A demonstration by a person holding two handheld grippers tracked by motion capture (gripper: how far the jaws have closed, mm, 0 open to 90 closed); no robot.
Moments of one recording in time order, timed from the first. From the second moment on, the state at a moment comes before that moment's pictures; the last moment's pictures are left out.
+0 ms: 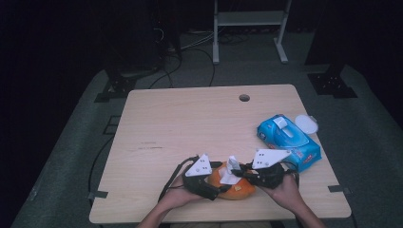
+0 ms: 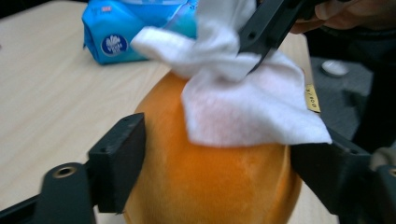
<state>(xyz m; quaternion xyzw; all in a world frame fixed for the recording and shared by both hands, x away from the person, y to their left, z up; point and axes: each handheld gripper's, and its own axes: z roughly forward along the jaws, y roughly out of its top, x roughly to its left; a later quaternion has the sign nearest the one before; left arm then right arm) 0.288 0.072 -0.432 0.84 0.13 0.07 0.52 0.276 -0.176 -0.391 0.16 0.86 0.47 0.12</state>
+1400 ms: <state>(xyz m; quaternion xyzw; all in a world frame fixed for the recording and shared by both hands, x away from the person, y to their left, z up) 0.305 0.081 -0.429 0.83 0.17 -0.01 0.53 0.285 -0.211 -0.410 0.17 0.85 0.49 0.07</state>
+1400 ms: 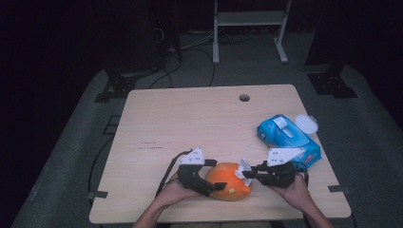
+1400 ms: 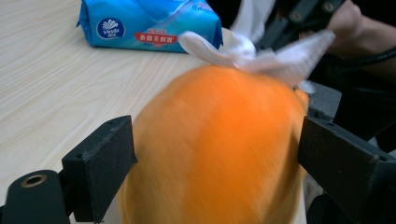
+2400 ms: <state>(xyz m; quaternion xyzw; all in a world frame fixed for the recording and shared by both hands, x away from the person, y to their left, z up) 0.314 0.090 -0.435 0.83 0.20 0.06 0.52 0.294 -0.183 -0.414 0.17 0.84 0.50 0.08</state>
